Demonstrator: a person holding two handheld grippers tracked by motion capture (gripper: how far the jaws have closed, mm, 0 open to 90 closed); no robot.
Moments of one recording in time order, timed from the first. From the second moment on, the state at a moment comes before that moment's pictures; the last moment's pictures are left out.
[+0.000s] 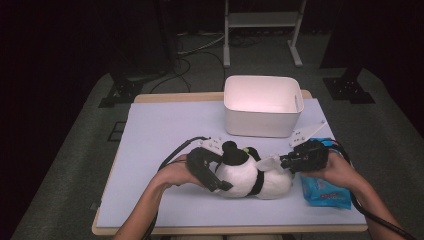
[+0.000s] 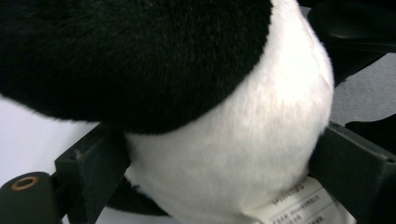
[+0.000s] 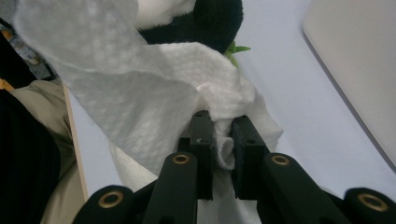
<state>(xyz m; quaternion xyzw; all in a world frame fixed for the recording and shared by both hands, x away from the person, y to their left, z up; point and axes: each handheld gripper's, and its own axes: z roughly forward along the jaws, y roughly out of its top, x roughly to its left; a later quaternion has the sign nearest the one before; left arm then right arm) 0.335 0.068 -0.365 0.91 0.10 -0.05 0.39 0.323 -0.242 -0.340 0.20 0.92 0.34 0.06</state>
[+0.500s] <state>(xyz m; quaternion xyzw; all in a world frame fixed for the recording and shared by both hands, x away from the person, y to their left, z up) 0.339 0.077 -0.342 0.90 0.08 -0.03 0.42 0.325 -0.234 -0.329 0.18 0.91 0.36 0.09</state>
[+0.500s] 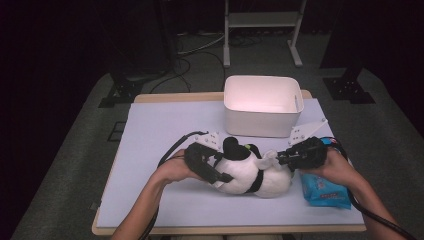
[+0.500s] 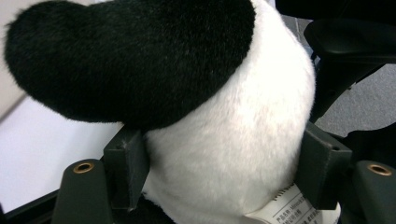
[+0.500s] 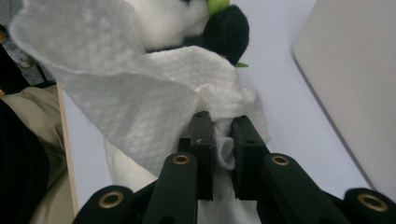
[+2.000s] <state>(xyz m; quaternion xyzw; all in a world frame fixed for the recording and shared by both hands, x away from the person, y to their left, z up) 0.336 0.089 -0.309 0.91 0.07 0.00 0.41 0.322 -0.212 -0.341 0.16 0.92 0.36 0.07</state>
